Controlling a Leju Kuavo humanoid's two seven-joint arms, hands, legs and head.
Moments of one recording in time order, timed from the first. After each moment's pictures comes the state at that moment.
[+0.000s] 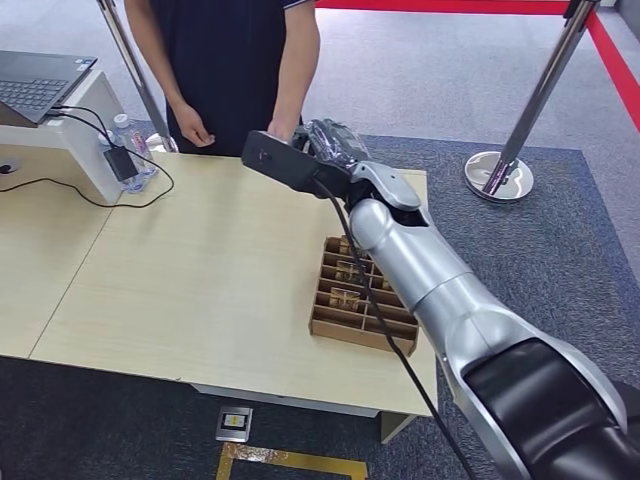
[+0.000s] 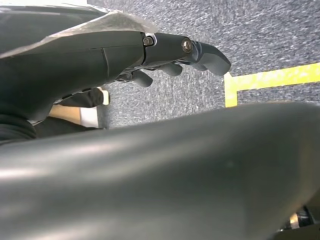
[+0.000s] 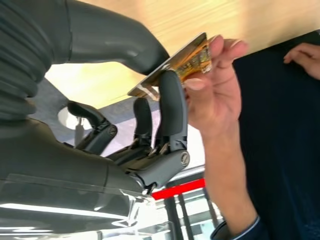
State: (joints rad) left arm -0.09 -0.16 1.19 -0.21 -1.30 0.14 0.01; right arm -1.13 0.32 0.57 -0.47 0.70 -0.02 -0.12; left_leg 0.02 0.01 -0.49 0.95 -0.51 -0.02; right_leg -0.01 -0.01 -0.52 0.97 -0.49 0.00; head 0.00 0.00
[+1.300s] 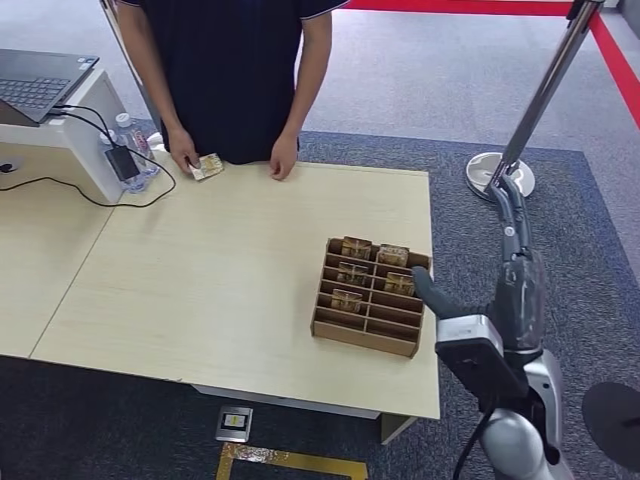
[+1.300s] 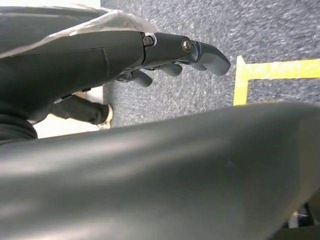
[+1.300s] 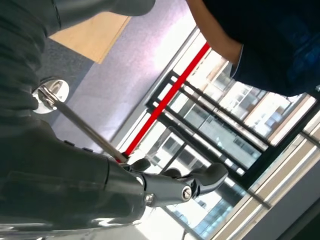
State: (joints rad) left arm -0.09 -0.19 1.23 -0.21 -1.23 0.18 0.05; right arm -0.08 -0.04 0.33 -1.86 0.72 -0.33 -0.28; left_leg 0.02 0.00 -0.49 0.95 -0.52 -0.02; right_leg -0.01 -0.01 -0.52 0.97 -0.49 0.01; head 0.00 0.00
